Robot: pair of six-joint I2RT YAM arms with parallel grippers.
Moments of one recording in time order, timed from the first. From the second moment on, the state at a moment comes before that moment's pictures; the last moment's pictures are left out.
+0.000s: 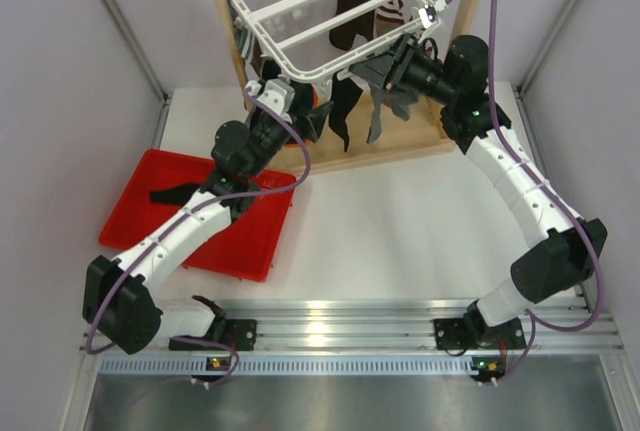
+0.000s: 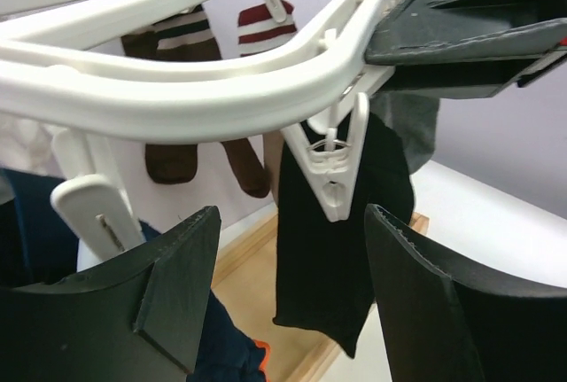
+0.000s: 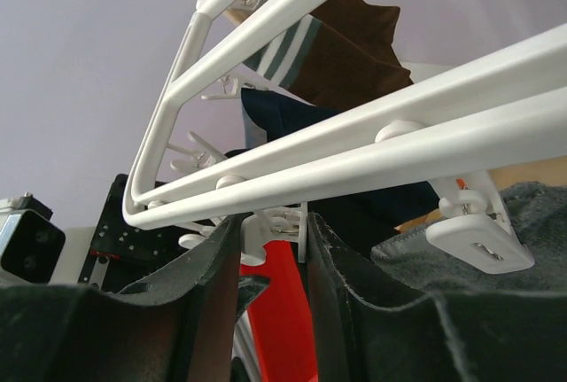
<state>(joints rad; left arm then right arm) -0.55 1.28 1.04 0.54 0.12 0.03 0.38 1.55 1.62 0.00 -0.55 0.78</state>
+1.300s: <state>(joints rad) -0.54 1.28 1.08 0.51 0.27 0.19 0.38 1.54 1.63 -0.11 -0.61 0.61</state>
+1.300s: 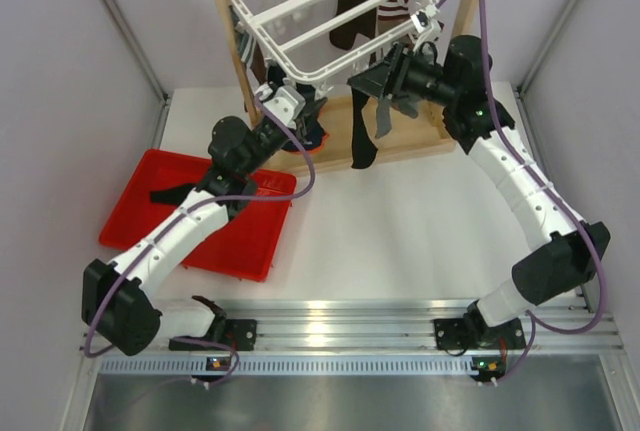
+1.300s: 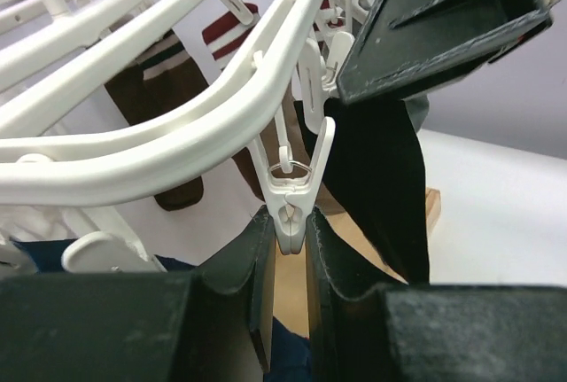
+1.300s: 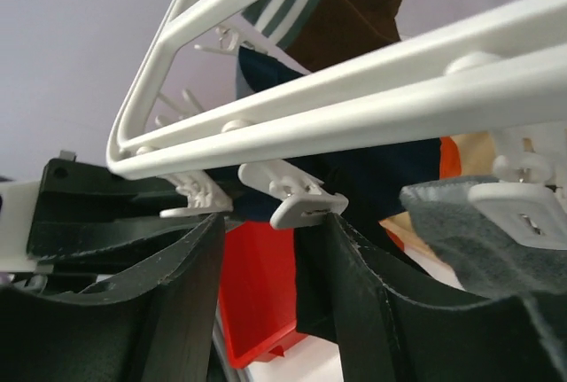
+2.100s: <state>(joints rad) -0.36 1.32 1.30 0.26 0.86 -0.11 0.36 1.48 1.57 0.27 -1.16 0.60</state>
